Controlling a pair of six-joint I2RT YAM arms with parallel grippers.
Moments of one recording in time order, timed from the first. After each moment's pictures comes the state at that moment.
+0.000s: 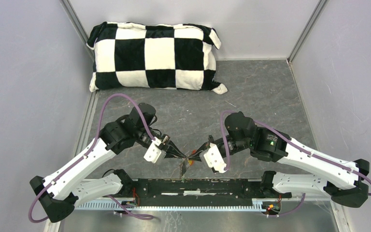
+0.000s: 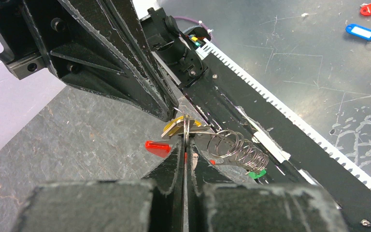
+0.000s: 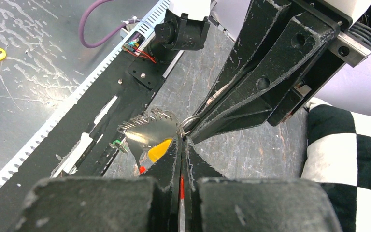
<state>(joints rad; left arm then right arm) -0.79 0.95 1.01 -0.78 1.15 1.15 1.15 1.00 1.08 -0.49 -0.67 -0.82</state>
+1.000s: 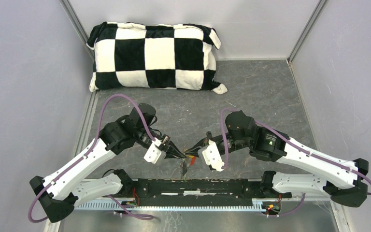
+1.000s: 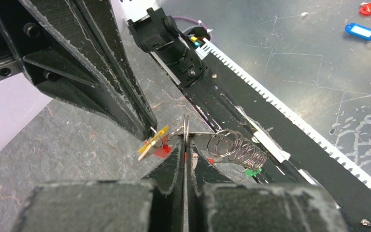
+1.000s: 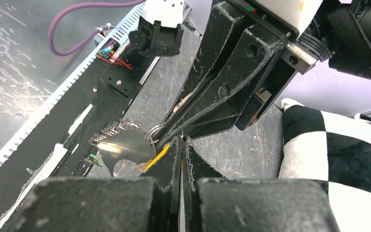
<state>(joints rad) -0.80 0.95 1.01 -0.78 1.15 1.15 1.15 1.01 1.08 -0.41 -0.61 -0.82</state>
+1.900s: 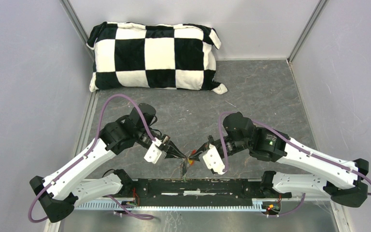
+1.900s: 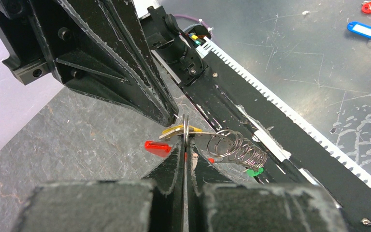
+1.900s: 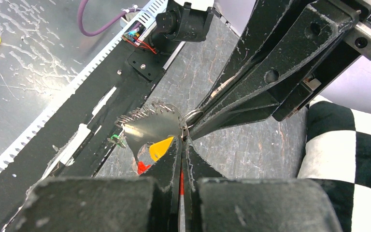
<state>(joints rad) -0.80 0.95 1.01 -0.78 1.14 1.15 1.15 1.01 1.08 -0.52 -0.65 -0.87</state>
